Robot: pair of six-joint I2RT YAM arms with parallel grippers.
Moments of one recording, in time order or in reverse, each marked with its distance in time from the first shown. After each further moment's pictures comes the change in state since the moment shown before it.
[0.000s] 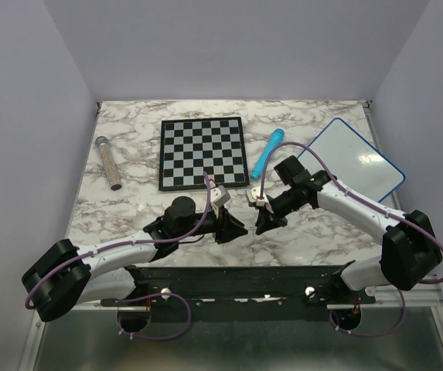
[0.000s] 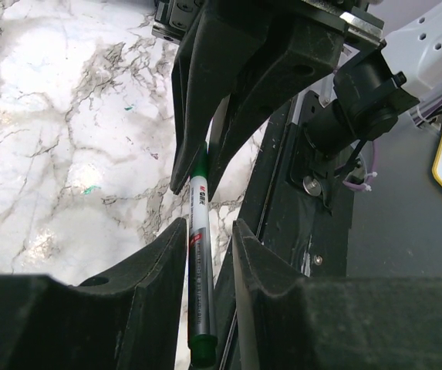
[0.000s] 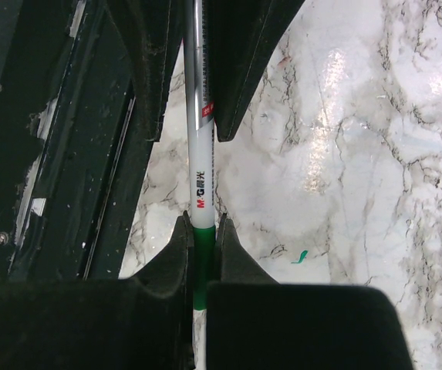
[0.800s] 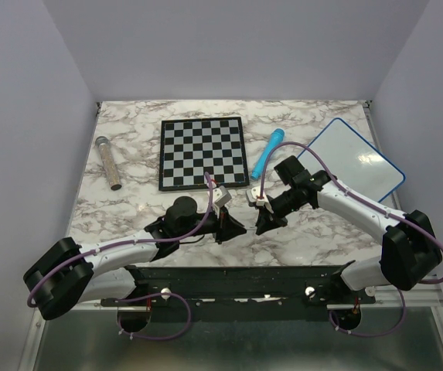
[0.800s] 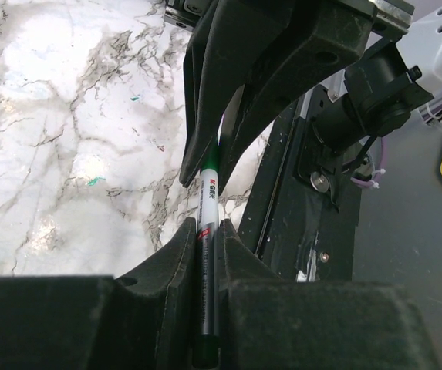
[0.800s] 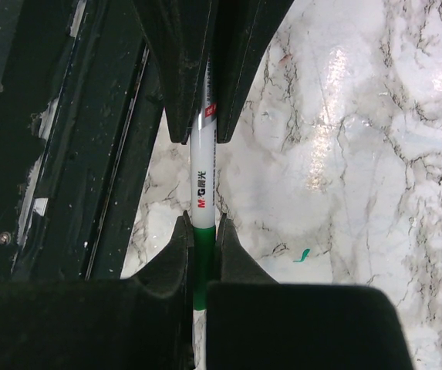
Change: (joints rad) left arm 0.000 0.019 0.000 -0.009 -0.009 0.004; right arm 0.000 0.000 0.000 -0.002 0.000 0.008
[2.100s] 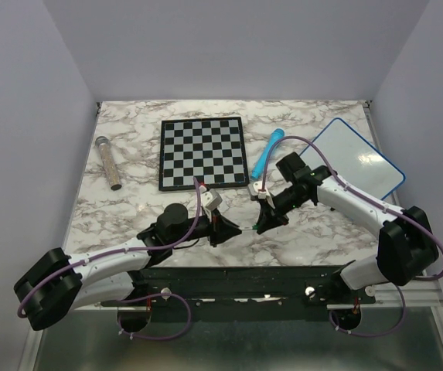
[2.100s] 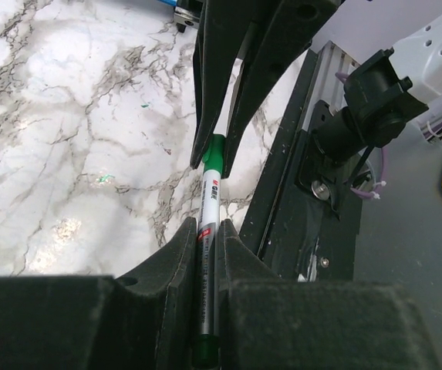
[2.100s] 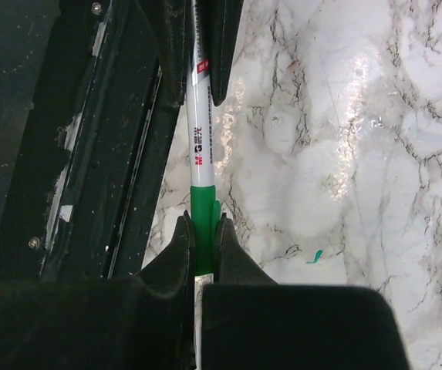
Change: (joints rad) left arm 0.000 -0.109 -0.085 0.038 -0.060 -0.024; right arm -0.039 0.036 0.038 -0.067 -0.064 0.019
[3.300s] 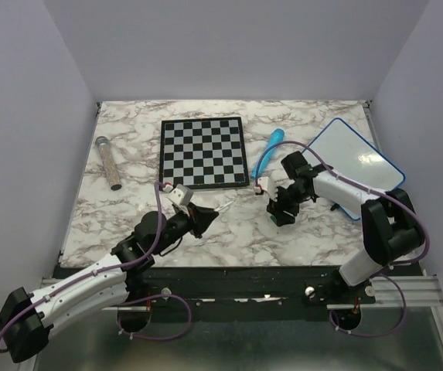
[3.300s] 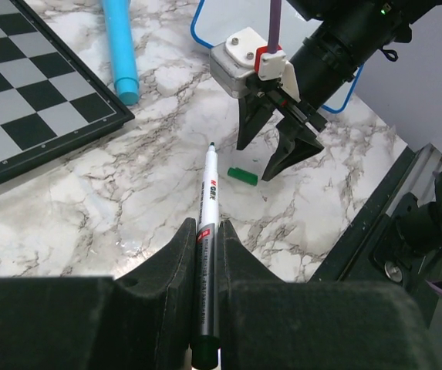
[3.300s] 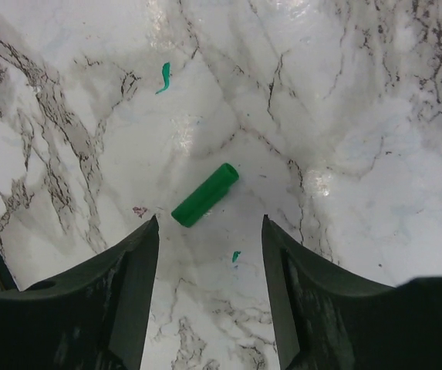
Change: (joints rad) left arm 0.013 -0.390 -0.045 -0.284 -0.405 0.014; right arm -0.121 0.159 -0.034 0.126 0.509 0.117
